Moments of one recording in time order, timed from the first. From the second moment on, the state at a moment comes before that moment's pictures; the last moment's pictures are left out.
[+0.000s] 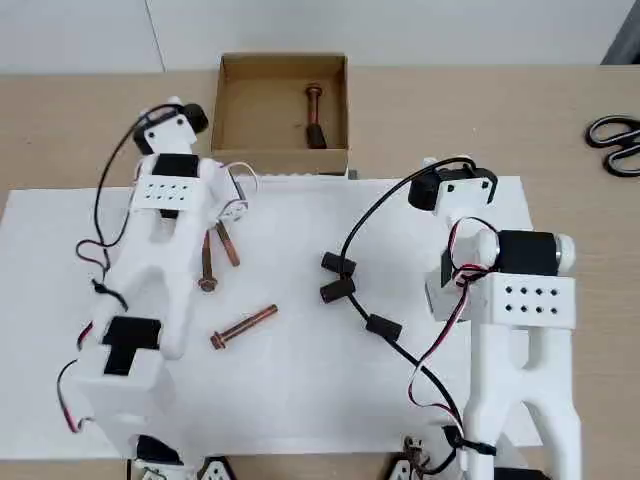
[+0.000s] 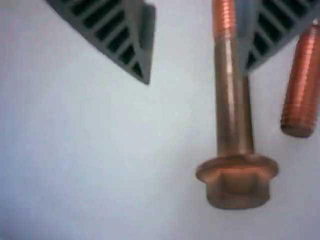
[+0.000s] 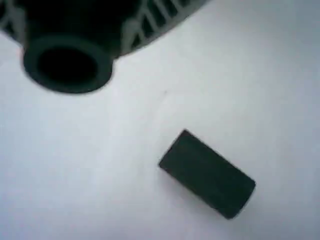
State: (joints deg) left arm 0.8 17.4 0.0 72.0 34.6; right arm 0.3 -30.7 23.4 95.6 13.6
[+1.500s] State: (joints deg) left arm 3.5 12.4 -15.1 87.7 34.2; right arm 0.3 -34.7 23.4 96.1 13.6
